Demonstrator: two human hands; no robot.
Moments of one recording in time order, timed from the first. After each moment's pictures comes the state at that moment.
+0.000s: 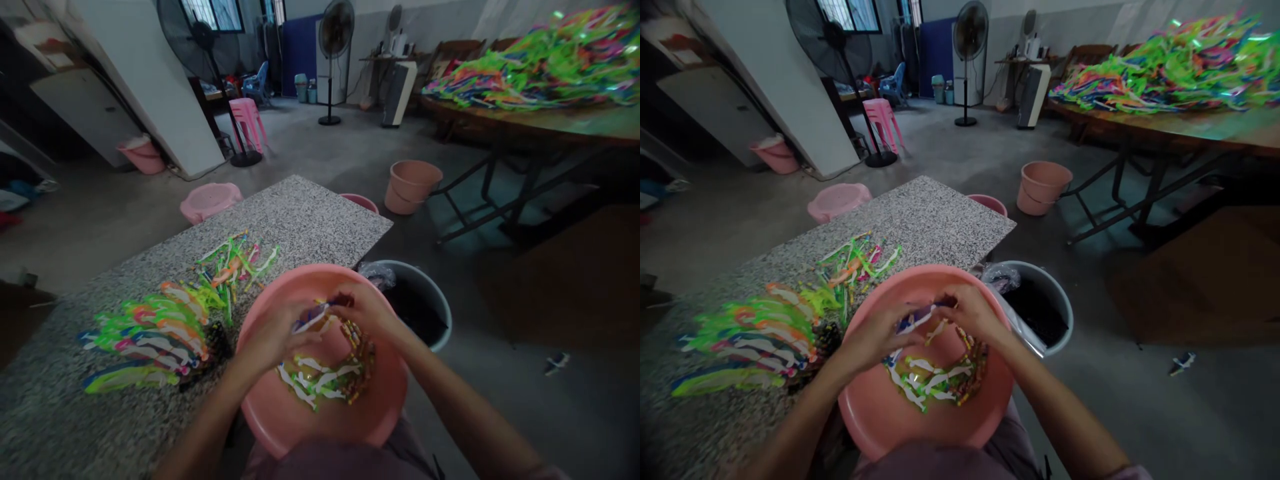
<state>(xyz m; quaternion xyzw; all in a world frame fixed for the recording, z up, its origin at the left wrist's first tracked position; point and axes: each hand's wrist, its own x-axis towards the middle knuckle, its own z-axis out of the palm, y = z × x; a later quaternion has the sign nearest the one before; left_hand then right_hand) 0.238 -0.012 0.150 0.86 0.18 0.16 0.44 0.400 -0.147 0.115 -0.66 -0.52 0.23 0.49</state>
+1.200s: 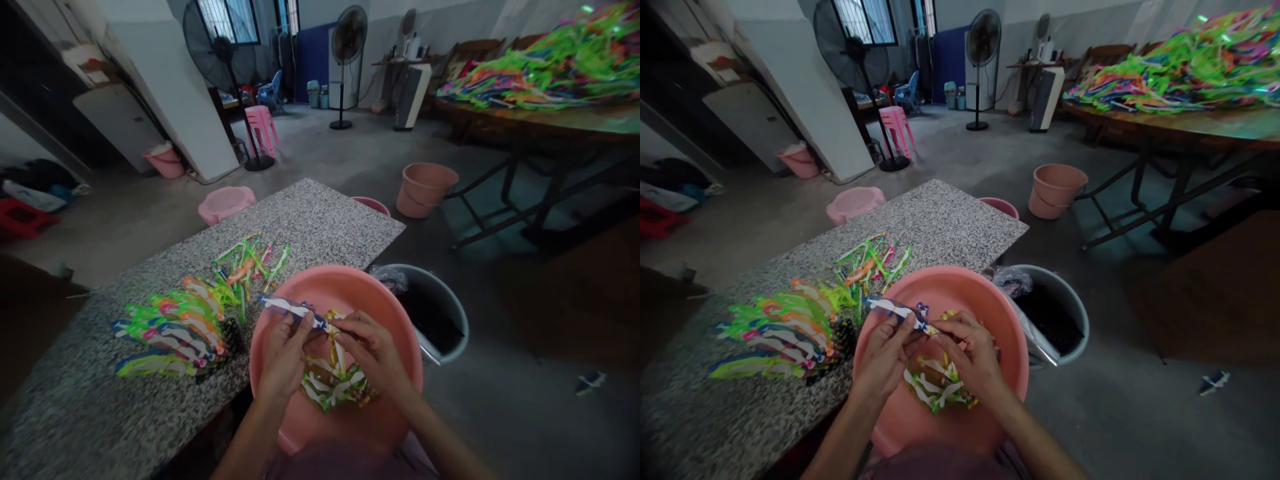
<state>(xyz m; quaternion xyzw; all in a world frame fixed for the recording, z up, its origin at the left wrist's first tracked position) 0.228 -0.064 0.134 0.41 0.36 0.28 0.79 0.336 -0.176 0.101 -0.60 -0.44 0.19 0.64</state>
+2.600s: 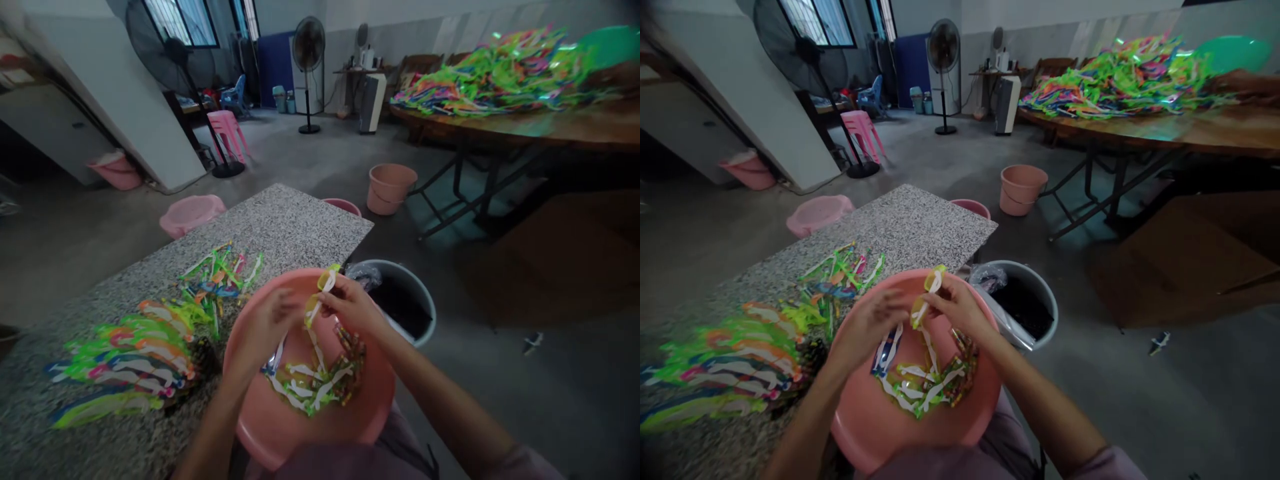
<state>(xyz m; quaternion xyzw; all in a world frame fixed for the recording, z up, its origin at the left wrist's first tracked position) 0.250 -0.012 0.146 0.80 0.24 0.20 0.52 0.398 -0.146 0.112 -0.57 -0.38 0.31 0.66</state>
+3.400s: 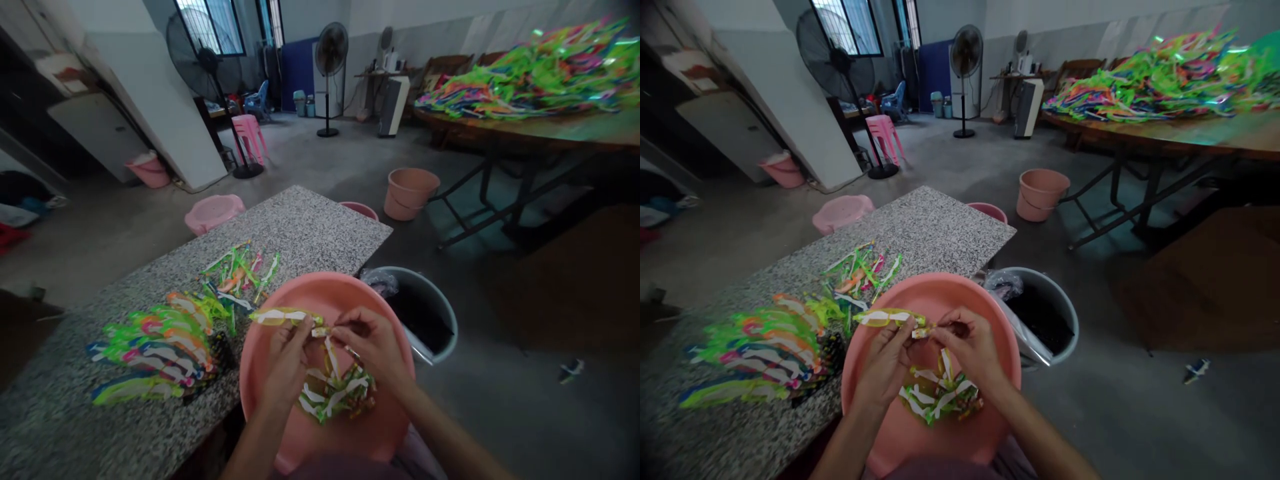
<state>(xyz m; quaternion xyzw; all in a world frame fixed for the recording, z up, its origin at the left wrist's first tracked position) 0.245 -0.068 0.130 0.38 0.32 0.31 0.81 0.348 -0.169 0.111 -0.55 -0.28 0.28 0.74</state>
